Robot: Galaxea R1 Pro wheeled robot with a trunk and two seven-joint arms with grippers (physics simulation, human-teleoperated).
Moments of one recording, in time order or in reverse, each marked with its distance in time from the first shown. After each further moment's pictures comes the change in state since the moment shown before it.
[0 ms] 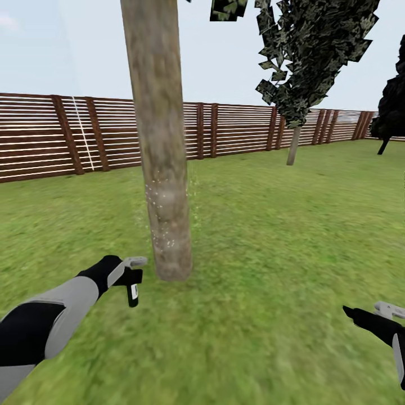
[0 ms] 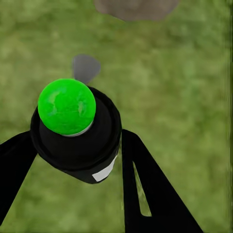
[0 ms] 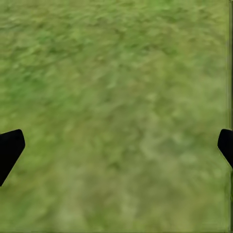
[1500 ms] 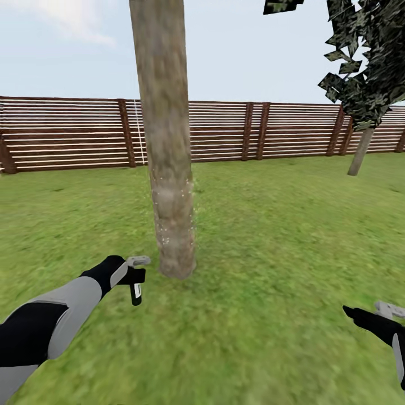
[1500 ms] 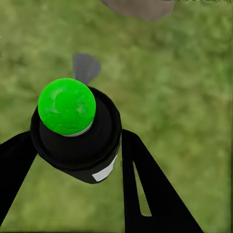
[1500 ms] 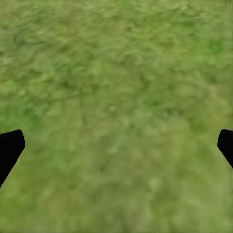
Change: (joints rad) left arm 0.001 -0.017 0.000 0.000 0.000 -0.020 0.002; right arm 0.000 0.000 0.000 -0.001 0.000 0.000 -0.002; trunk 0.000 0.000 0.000
